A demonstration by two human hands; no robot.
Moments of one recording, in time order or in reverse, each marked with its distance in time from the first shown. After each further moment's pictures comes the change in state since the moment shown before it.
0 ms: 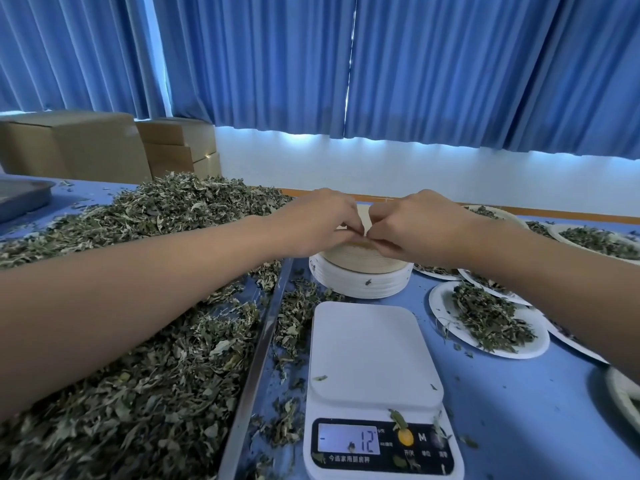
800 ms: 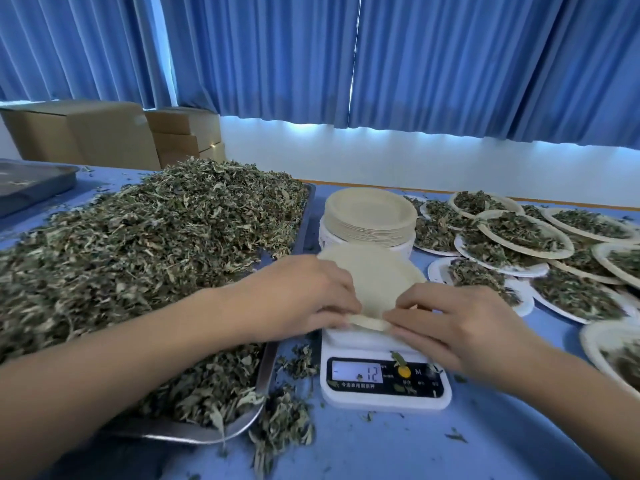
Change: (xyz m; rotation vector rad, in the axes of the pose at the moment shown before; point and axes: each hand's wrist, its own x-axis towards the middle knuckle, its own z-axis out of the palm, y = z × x) left_hand -0.128 0.077 0.001 -0.016 -0.126 0.188; right_hand -0.125 -0.108 0.006 0.425 0.501 0.017
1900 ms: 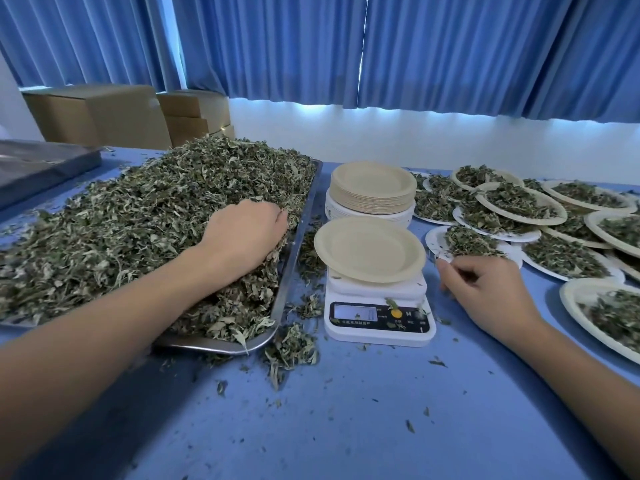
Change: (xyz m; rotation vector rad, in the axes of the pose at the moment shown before) left_hand -0.036 -0.024 0.001 0.314 0.205 -0.846; right_hand -0.056 0.018 0.018 0.305 0.043 0.792
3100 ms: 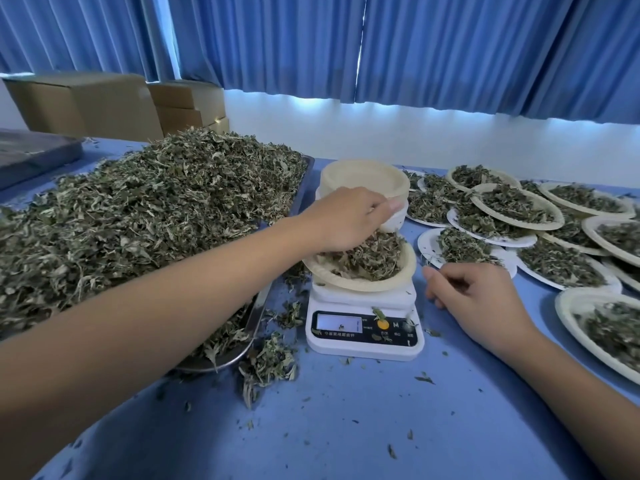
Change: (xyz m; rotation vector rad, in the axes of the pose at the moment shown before) left_hand 0.061 0.114 0.011 -0.509 -0.268 0.318; right_hand 0.002 0.003 0.001 0.119 -0.051 -0.011
